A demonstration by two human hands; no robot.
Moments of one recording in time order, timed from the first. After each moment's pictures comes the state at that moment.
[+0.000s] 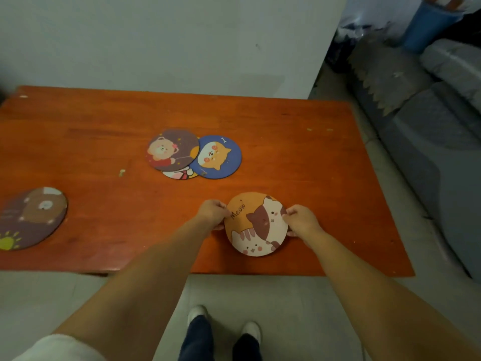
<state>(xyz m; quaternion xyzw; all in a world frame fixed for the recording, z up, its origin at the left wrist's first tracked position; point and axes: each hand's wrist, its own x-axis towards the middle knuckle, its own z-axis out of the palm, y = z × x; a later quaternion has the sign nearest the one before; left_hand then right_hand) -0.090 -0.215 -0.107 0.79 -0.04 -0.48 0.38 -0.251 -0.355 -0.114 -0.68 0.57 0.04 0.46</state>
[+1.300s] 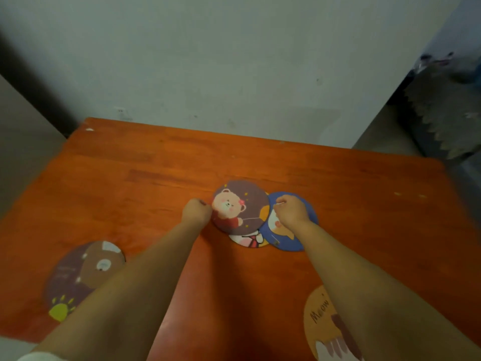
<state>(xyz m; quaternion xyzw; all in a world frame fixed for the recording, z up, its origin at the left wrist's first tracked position) 0.170 -0.176 -0.102 0.90 -0.03 -0.27 0.34 0.036 -0.348 -0.097 -0.77 0.46 0.07 0.43</state>
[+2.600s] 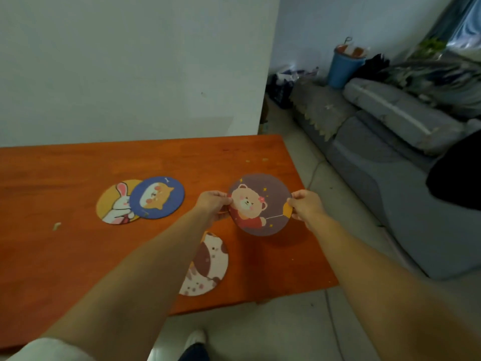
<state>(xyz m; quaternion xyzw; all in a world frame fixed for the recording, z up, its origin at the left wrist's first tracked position) -0.161 -0.353 -0.026 0.72 -0.09 -0.46 0.51 -0.334 -0.475 -0.028 -0.59 0.61 -0.18 0.50</state>
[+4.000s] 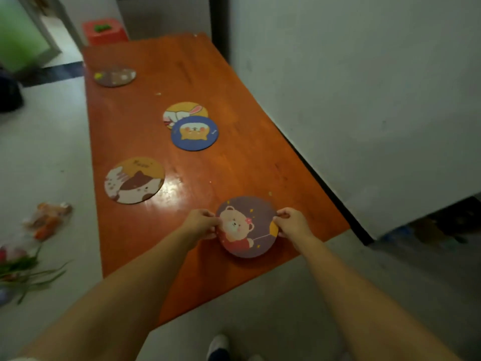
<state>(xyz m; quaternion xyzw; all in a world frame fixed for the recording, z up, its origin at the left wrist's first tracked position) -0.263 -0.557 -0.108 0.68 0.38 -0.17 0.60 -0.187 -0.776 -0.114 -0.85 0.11 0.27 0.44</state>
